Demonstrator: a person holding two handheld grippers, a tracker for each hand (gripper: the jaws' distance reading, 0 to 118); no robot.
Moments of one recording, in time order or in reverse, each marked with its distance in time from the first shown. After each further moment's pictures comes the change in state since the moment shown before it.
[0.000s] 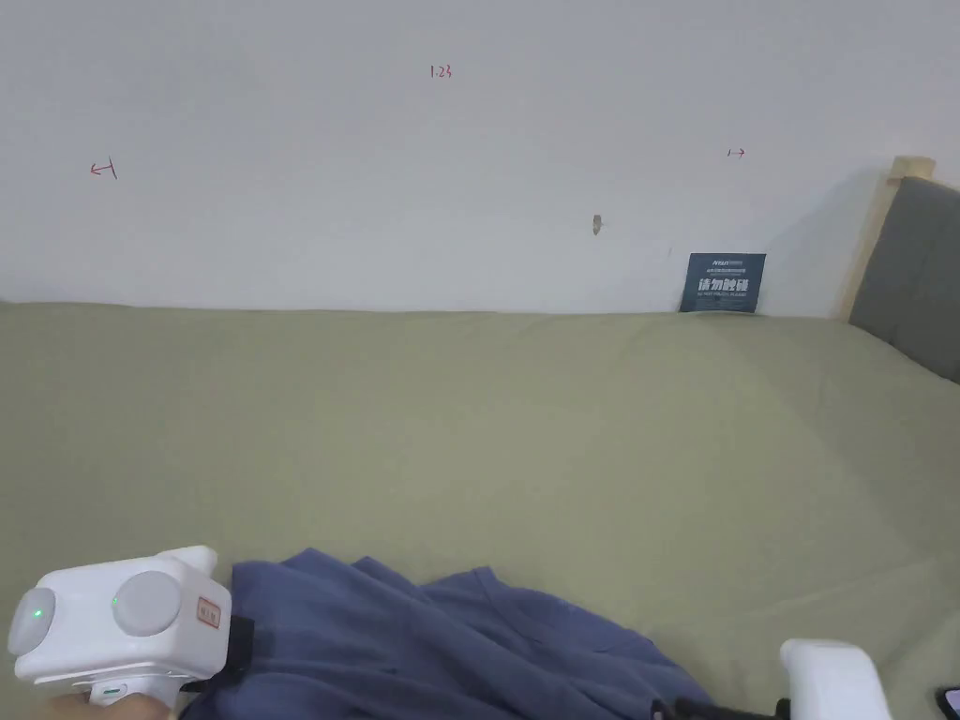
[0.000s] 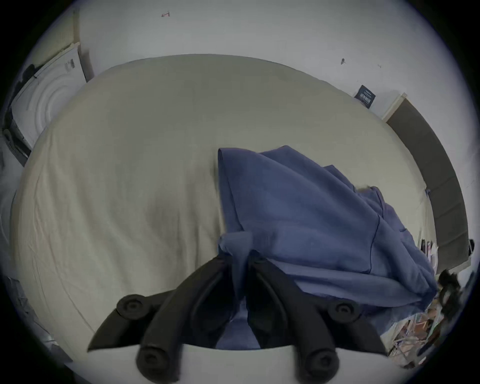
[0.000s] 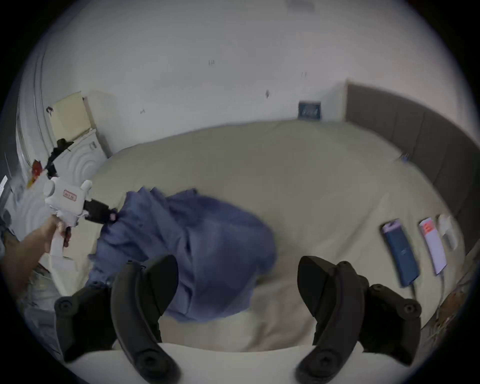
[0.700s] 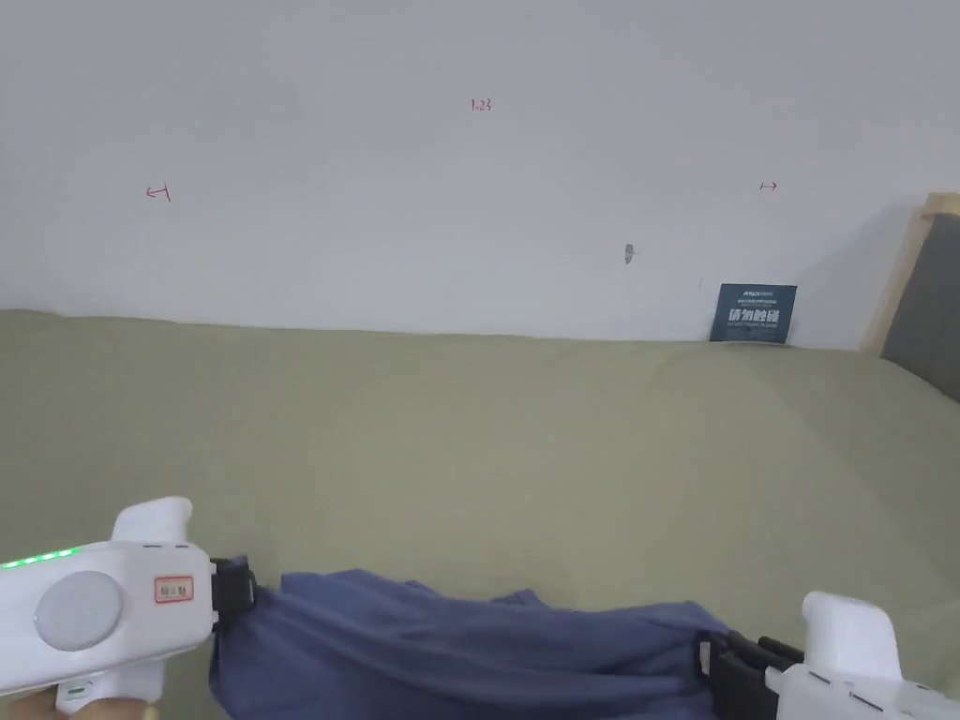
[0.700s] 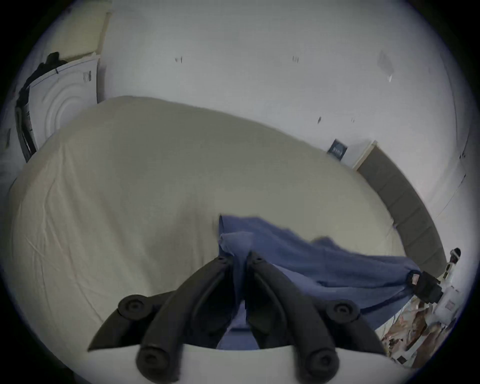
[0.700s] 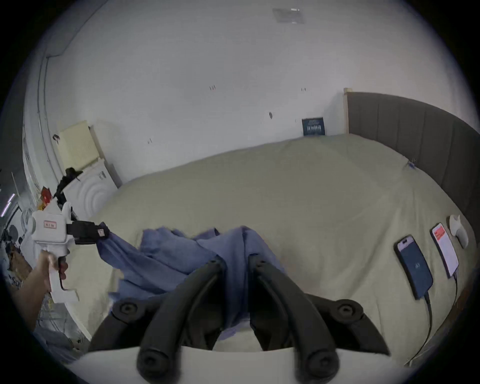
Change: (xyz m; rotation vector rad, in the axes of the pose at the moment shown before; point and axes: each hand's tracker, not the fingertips) left arm -0.002 -0.033 0.065 0.336 -0.160 0.088; right arm -0.025 0.038 0.012 0.237 0.021 -0.043
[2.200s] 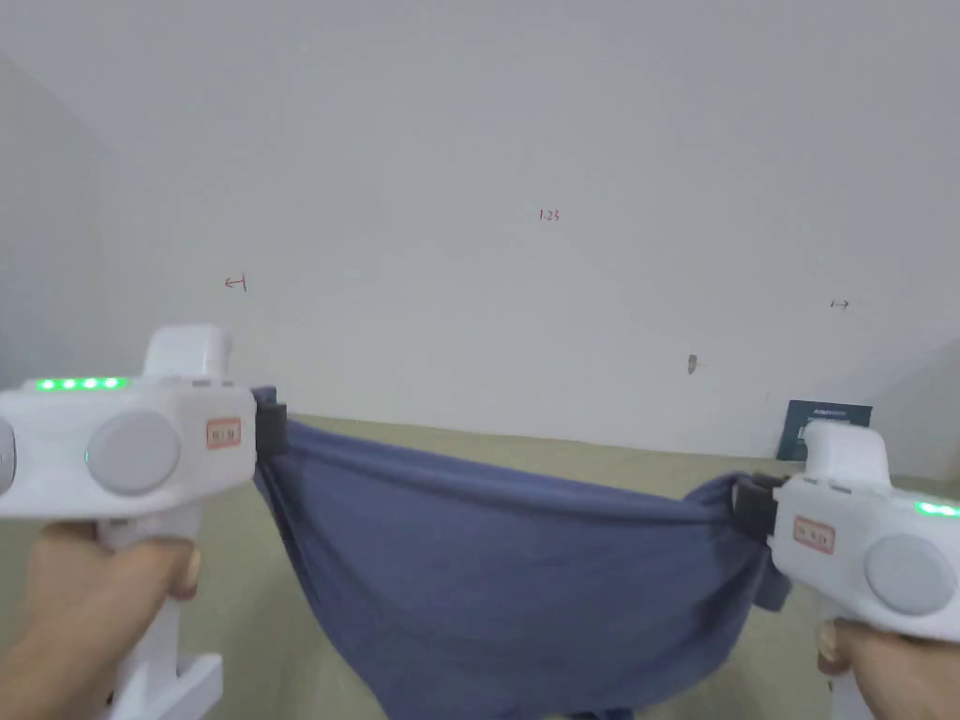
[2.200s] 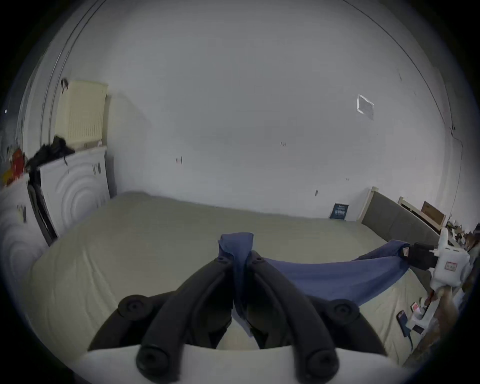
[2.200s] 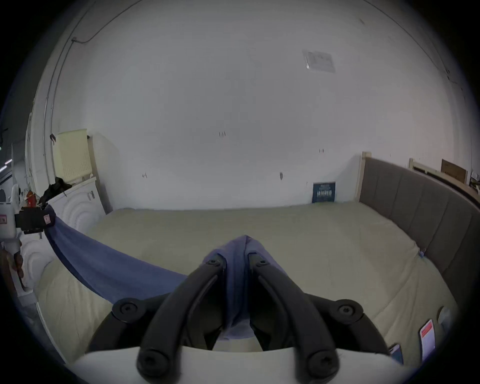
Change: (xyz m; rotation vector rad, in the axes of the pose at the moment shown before) left arm 0.023 0.122 0.050 0.361 0.078 -0.138; right arm -0.019 0.167 -0.108 0.192 -0.047 0.142
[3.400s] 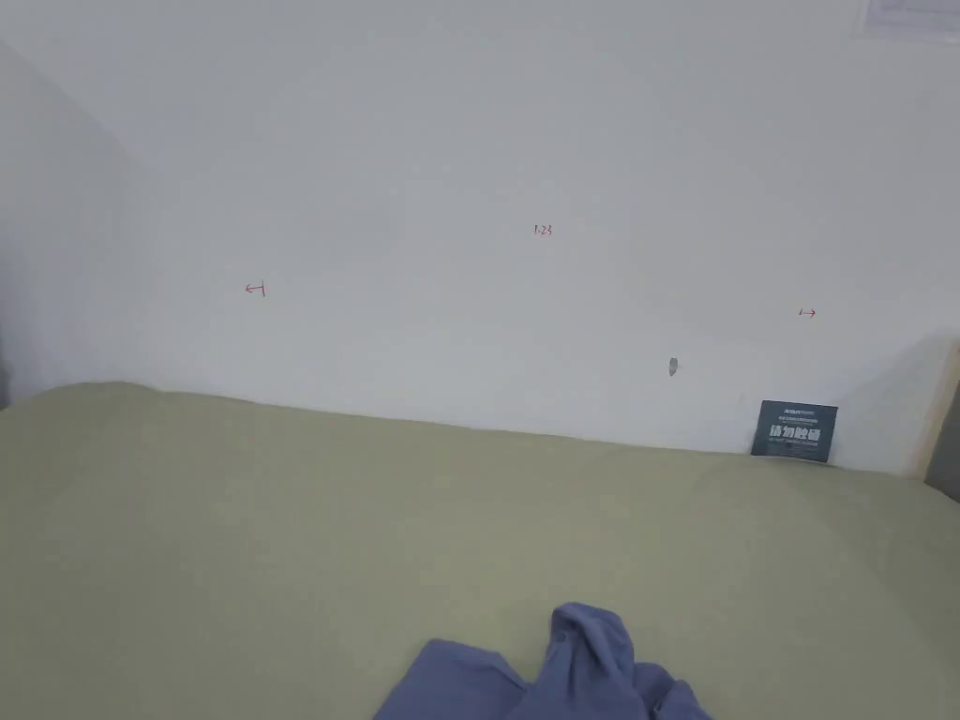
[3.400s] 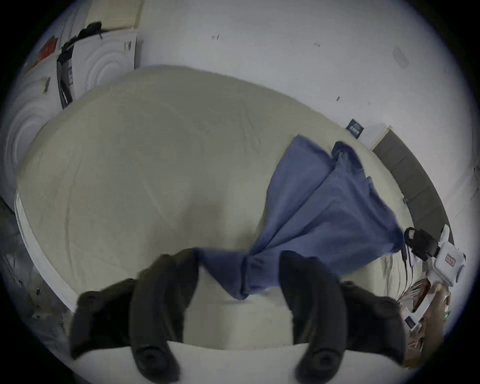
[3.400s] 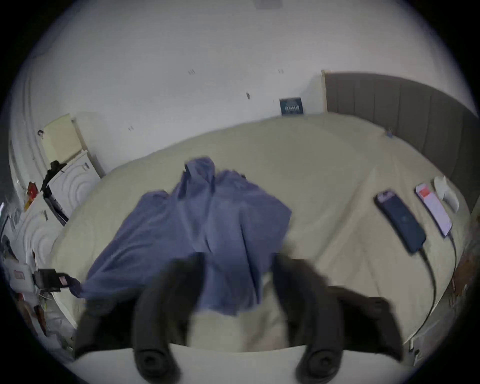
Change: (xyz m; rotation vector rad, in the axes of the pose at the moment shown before) left arm 0.047 -0.252 0.155 -0.527 0.050 0.164; right arm 0.020 -0.215 0.174 -0.241 -0.052 -0.149
